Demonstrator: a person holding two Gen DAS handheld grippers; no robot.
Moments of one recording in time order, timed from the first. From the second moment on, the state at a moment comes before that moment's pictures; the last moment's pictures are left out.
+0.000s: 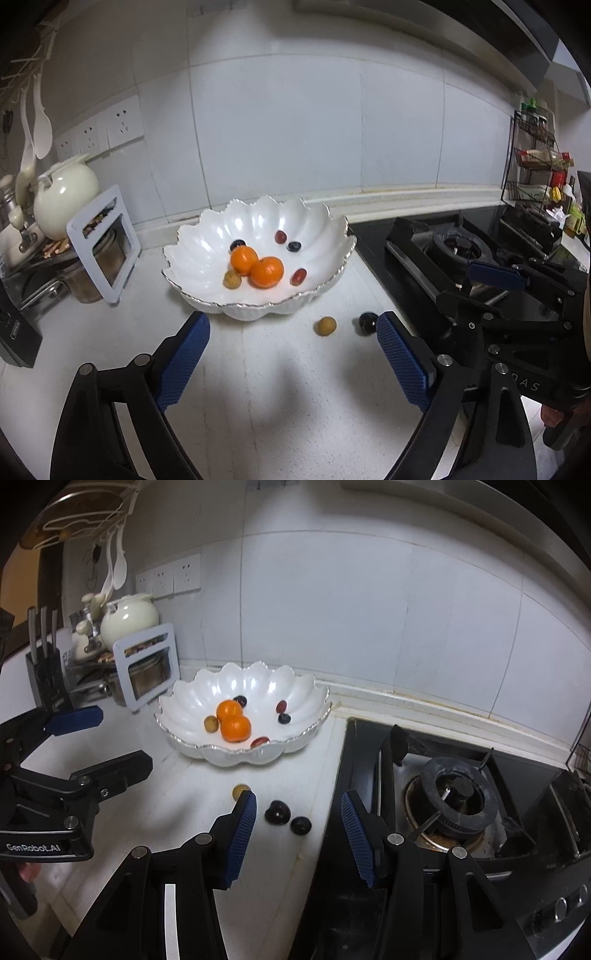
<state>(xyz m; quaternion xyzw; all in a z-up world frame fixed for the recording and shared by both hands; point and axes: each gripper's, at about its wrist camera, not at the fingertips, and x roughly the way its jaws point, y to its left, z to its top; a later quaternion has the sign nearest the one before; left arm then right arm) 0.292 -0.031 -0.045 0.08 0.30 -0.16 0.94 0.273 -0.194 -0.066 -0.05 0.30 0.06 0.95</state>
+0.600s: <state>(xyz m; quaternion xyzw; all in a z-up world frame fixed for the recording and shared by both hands) 0.323 -0.050 -0.093 0.09 0.34 -0.19 0.92 0.298 -0.198 -0.108 -0.07 0.35 0.08 0.93</state>
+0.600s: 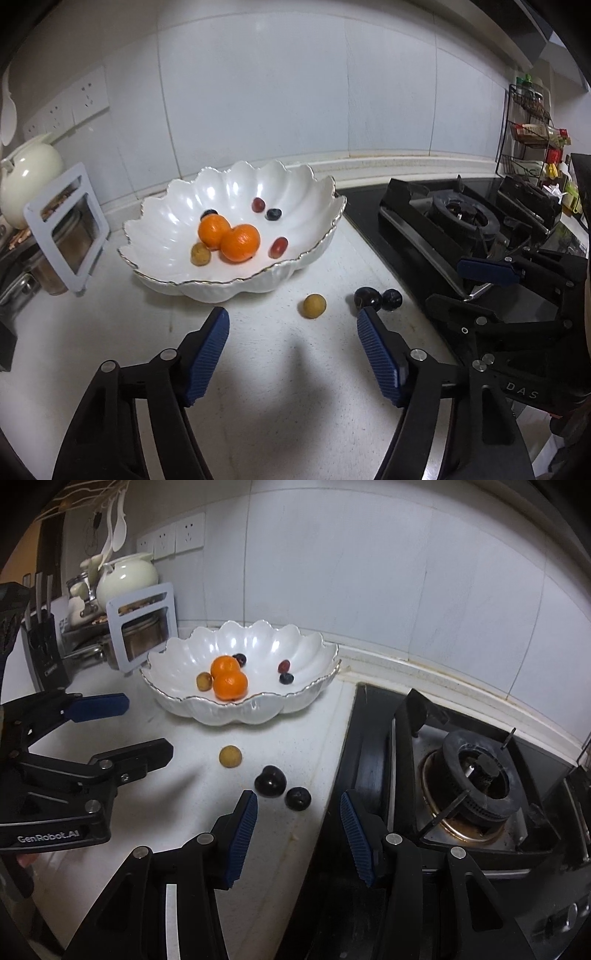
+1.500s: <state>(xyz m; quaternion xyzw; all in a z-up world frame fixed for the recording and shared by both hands) 0.373 -0.080 -0.135 0.09 0.38 -0.22 0.89 0.345 -0.207 -0.149 -0.05 0.42 0.12 0.90</state>
